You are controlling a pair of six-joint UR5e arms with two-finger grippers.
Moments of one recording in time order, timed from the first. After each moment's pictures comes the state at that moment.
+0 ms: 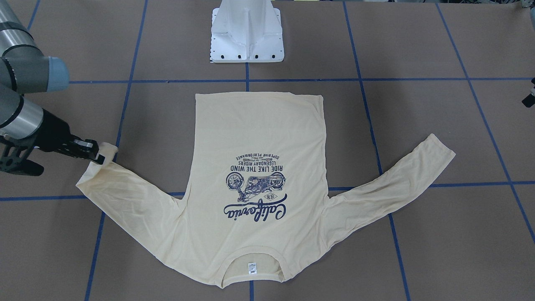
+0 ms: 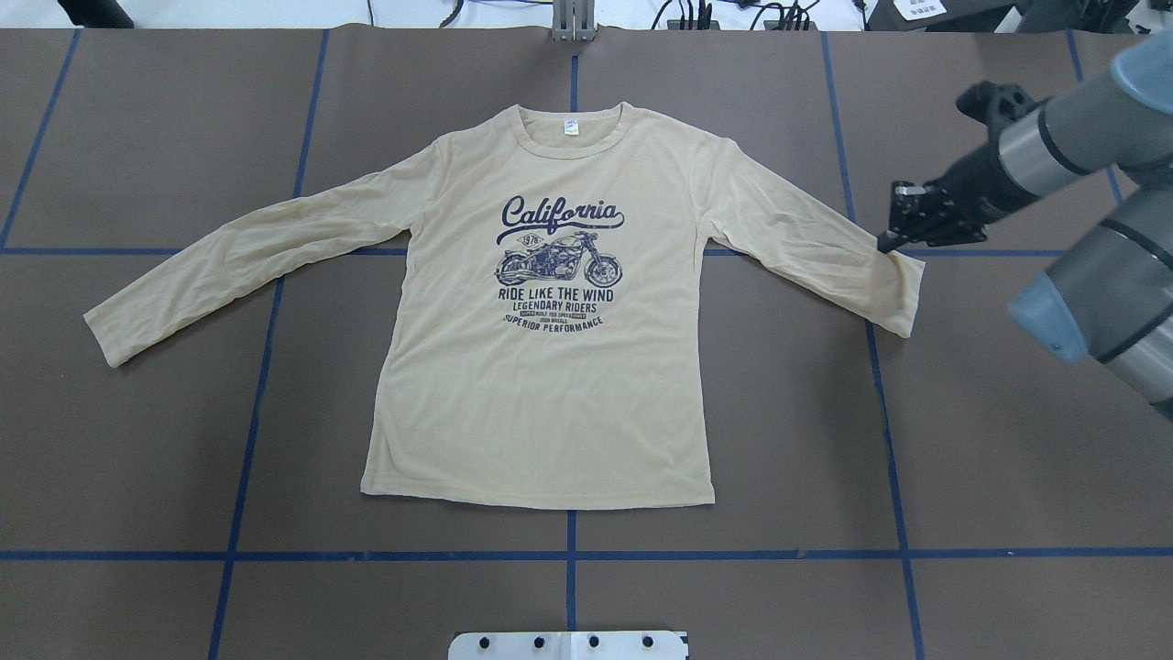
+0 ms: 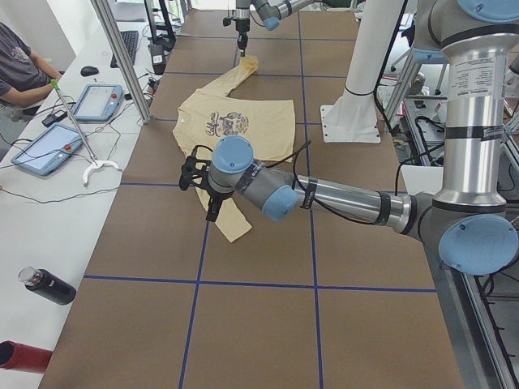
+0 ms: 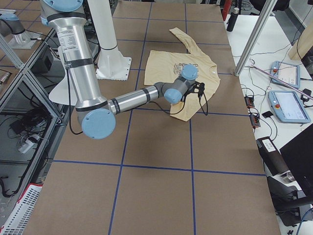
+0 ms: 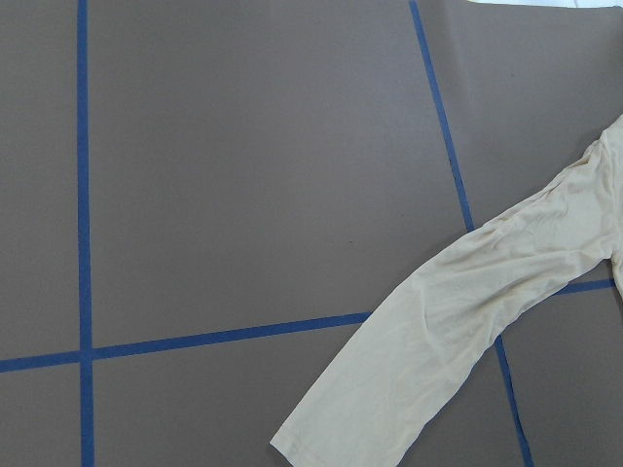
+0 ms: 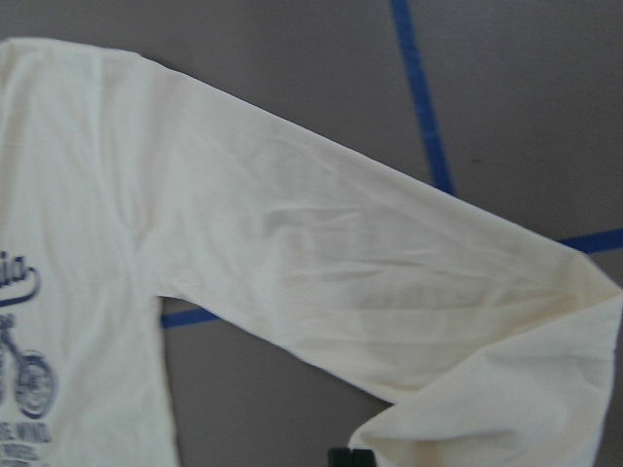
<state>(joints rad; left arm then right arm) -1.49 -1.52 -1.81 -2.04 -2.51 -0.44 1.00 -1.20 1.62 -1.13 2.37 1.23</state>
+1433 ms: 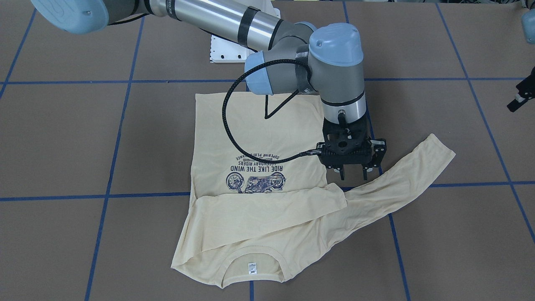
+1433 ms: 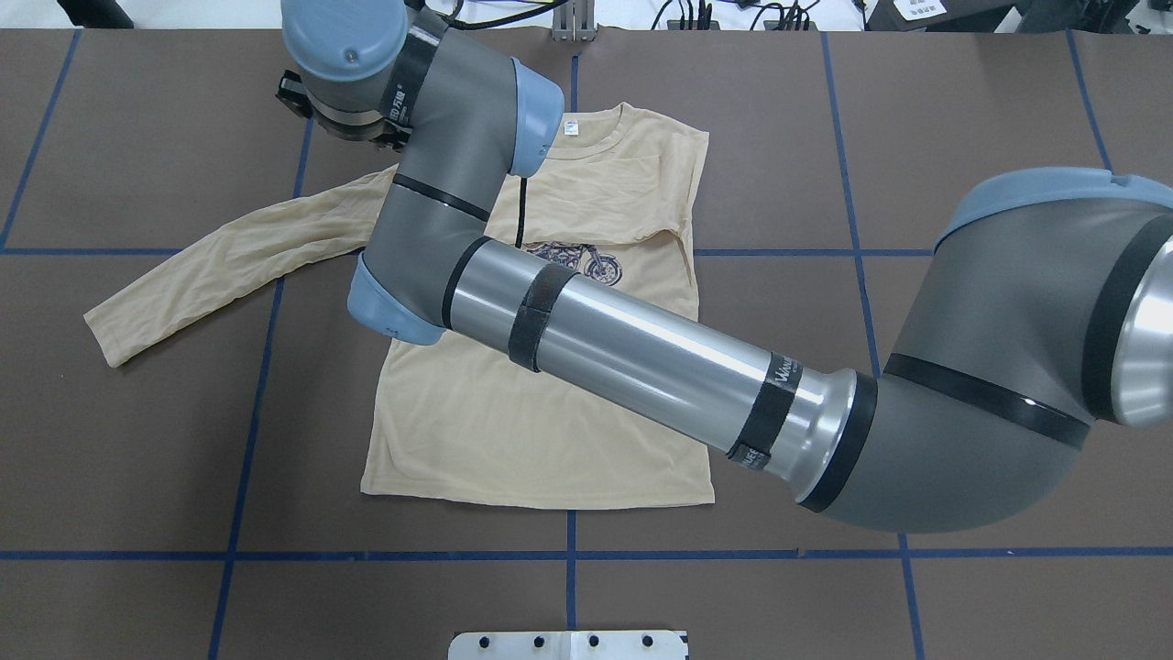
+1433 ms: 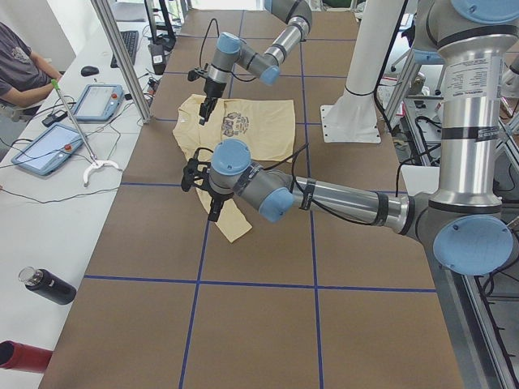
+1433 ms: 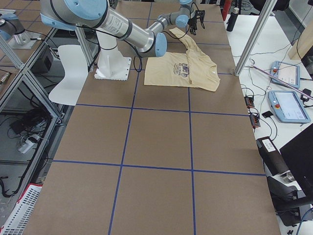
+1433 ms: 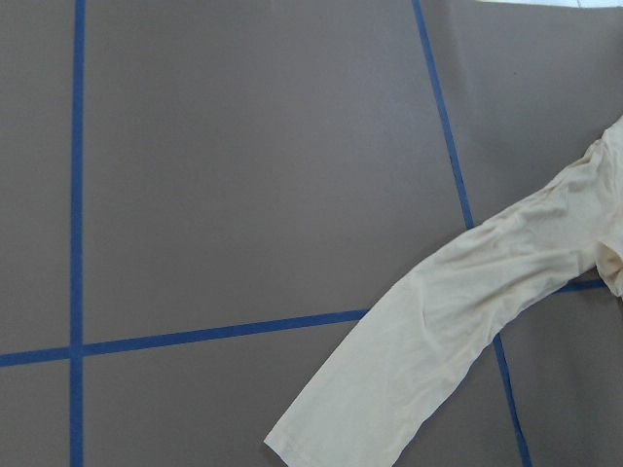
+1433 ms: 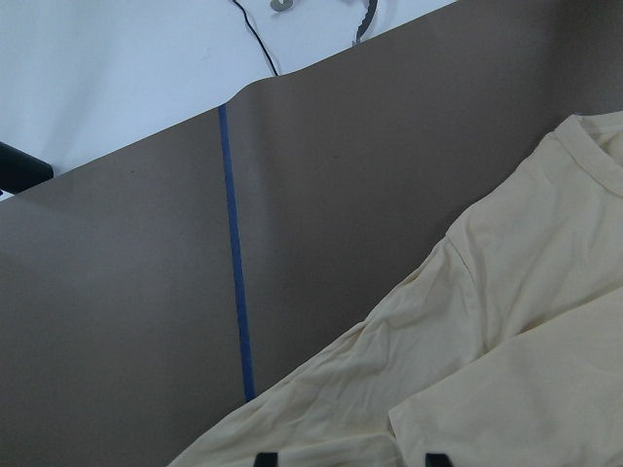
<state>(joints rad) -1.40 -1.53 -1.77 -2.08 -2.50 -0.46 0.59 -0.16 0.80 -1.06 1.71 1.50</state>
